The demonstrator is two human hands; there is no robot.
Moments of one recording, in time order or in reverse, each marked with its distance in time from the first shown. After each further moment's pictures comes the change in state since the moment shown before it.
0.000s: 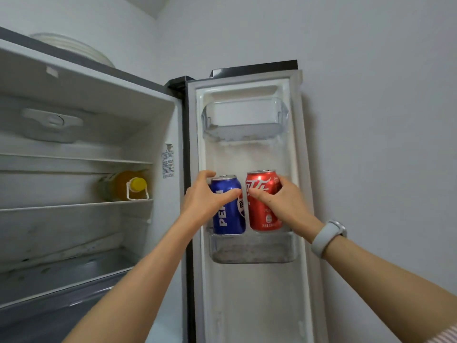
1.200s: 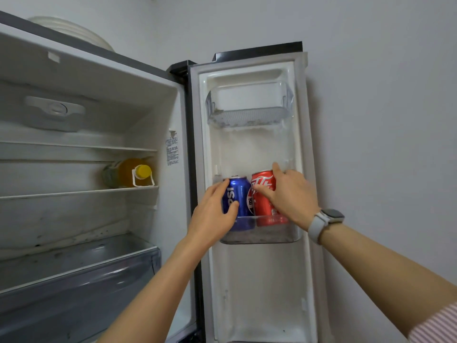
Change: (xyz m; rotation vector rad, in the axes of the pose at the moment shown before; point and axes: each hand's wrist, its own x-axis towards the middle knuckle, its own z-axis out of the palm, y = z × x) left_hand -0.042 -0.031 0.014 0.250 -0.070 0.172; right_hand -0.018 -0.008 0.001 -0.844 0.027 -0.113
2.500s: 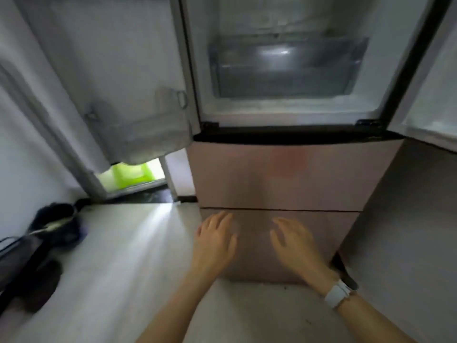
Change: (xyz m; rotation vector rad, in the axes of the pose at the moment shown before) left_hand -0.577 0.015 -0.106 0.676 -0.175 -0.973; right_hand -0.506 -0.121 0.064 0.627 -1.082 -0.452
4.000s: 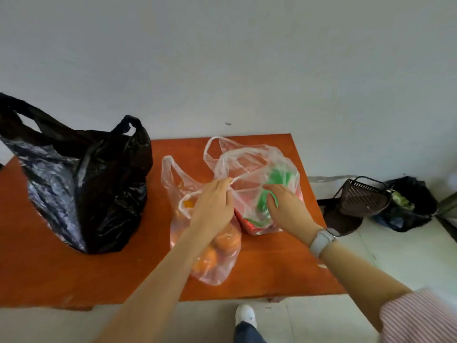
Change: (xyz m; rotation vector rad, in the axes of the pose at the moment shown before) left_hand -0.612 -0.658 -0.426 0.145 0.632 -1.327; right_hand -0.257 -0.914 0.530 0.211 -0.848 -1.344
